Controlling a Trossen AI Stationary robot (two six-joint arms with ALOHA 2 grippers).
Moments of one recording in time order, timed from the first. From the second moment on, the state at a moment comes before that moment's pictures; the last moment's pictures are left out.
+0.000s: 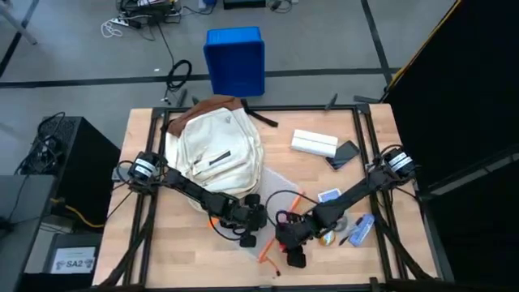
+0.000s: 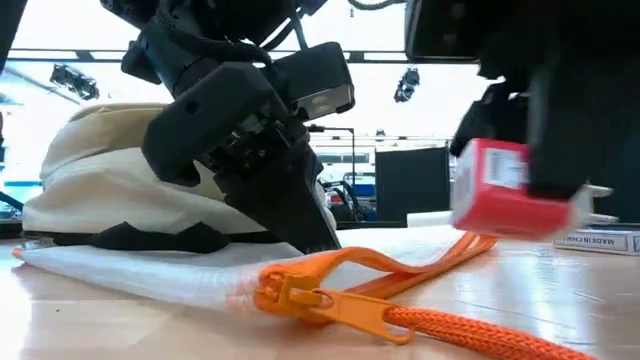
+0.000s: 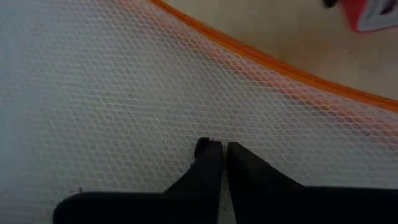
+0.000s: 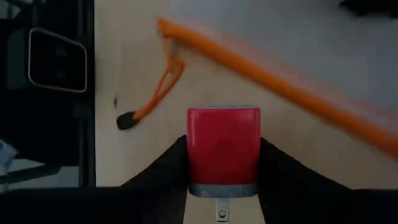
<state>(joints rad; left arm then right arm) -0.34 1.99 1.11 -0.03 -0.14 -0.21 0.55 1.88 1.16 -0.26 -0.02 0.68</state>
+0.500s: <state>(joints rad) -0.32 1.82 1.10 -0.25 -0.20 -0.19 0.47 1.99 1.16 -0.17 -0.05 0.65</state>
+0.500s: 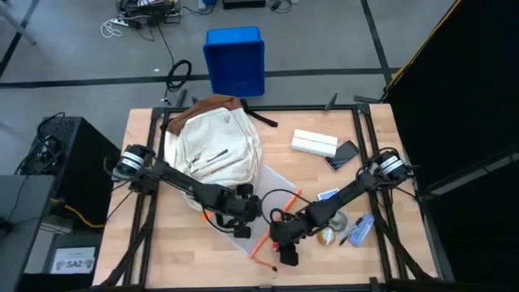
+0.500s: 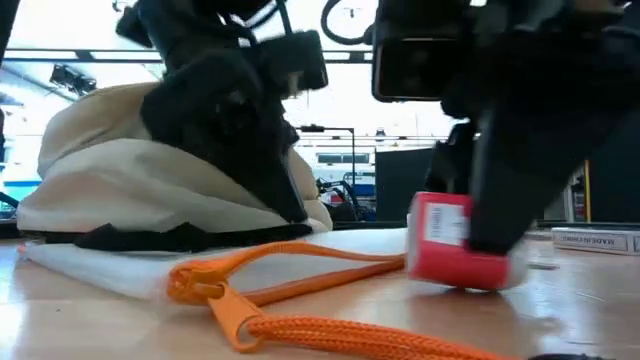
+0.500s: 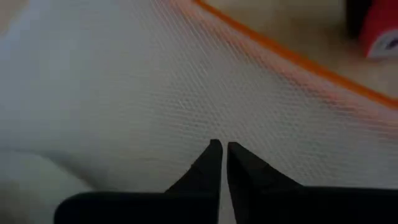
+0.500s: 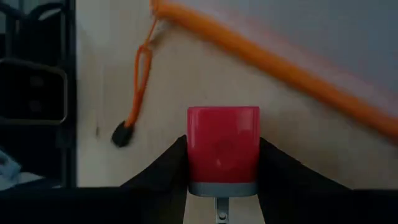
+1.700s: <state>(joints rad) -0.49 1.88 1.10 -0.21 -0.23 -0.62 0.33 1.99 1.16 -0.05 -0.01 0.48</state>
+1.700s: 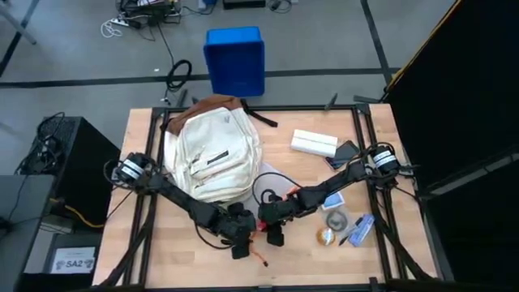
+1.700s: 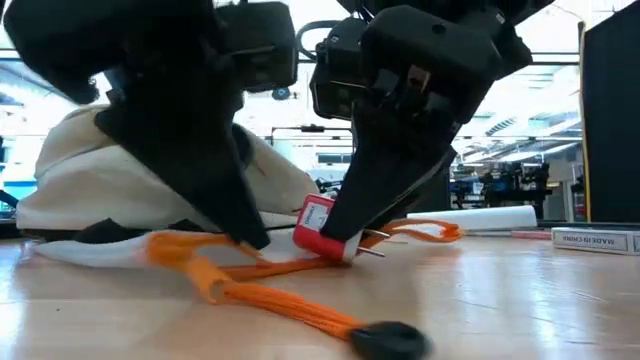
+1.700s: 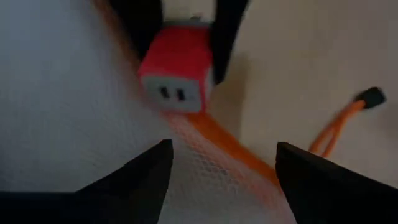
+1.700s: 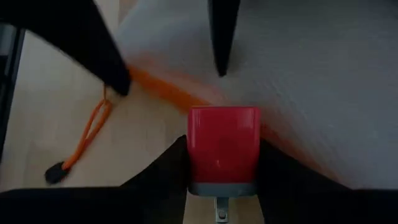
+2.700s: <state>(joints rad) -0.49 1.90 1.29 -0.80 -0.39 -0.69 0.32 1.99 1.16 -0.04 -0.02 0.47</state>
